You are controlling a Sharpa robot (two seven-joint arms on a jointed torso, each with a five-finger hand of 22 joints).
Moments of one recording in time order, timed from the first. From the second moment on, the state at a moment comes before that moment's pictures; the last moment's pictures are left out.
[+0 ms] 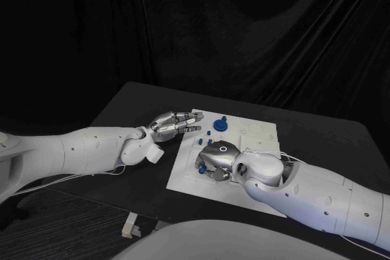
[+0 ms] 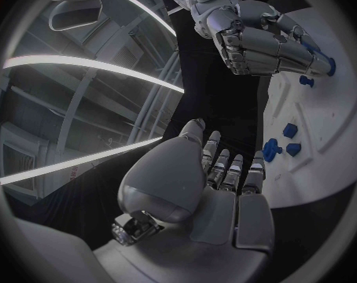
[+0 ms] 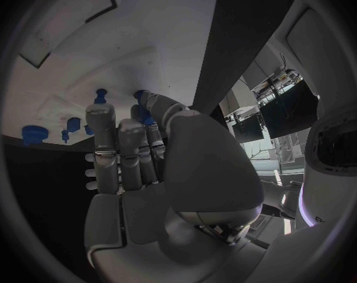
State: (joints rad) left arm 0.98 -0.89 -0.21 1.22 -0.11 0.32 0.68; left_hand 1.52 0.24 -0.15 0.20 0.52 0.53 0.13 0.17 0.06 0.11 0.11 0.25 0.04 0.07 0.15 0.11 0.02 0.17 0.11 0.28 0.05 0.13; right arm 1.04 -0.35 -0.21 1.37 -1.82 -0.20 -0.01; right_hand 1.48 -0.15 0.43 -0.02 0.24 0.92 0.12 0.07 0.18 1.03 0.10 0.22 0.09 1.33 0.01 1.14 0.84 0.14 1.29 0.11 0.77 1.31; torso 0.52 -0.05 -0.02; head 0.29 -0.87
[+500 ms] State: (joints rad) left arm 0.98 -0.89 -0.21 1.22 -0.11 0.32 0.68; left_hand 1.52 0.24 -0.15 0.20 0.52 0.53 0.13 0.17 0.06 0.11 0.11 0.25 0.04 0.07 0.15 0.11 0.02 0.17 0.11 0.28 0.05 0.13; right arm 1.04 -0.41 -0.21 1.42 -1.82 -0.24 -0.01; right_hand 1.59 -0.26 0.07 0.30 0.15 0.43 0.01 0.05 0.05 0.58 0.14 0.16 0.07 1.25 0.02 1.09 0.75 0.16 1.22 0.12 0.55 1.31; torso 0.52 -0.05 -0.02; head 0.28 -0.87
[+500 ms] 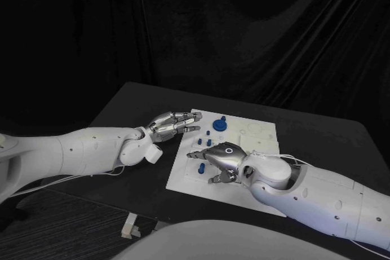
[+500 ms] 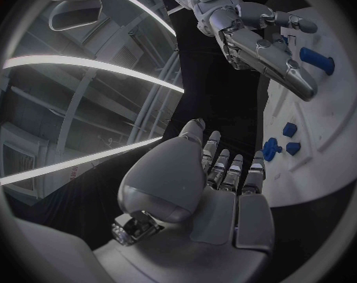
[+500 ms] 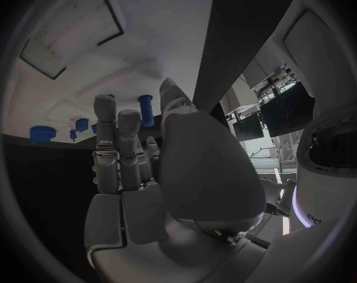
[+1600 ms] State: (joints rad) left arm 0.98 -0.90 -0.21 1.23 -0.11 0.31 0.68; left_hand 1.52 0.24 -0.15 0.20 0.52 0.53 0.13 0.17 0.06 0.11 0.11 0.25 0.04 0.07 0.15 0.11 0.02 0.17 0.11 0.28 0.05 0.13; right arm 1.24 -0.89 -0.21 1.63 -1.33 -0.22 -0.18; right_hand 1.12 -0.07 0.07 0.29 0.18 1.06 0.07 0.28 0.19 1.45 0.00 1.51 1.29 1.46 -0.06 1.42 1.28 0.12 1.43 0.05 0.98 1.31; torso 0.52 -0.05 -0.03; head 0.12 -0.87
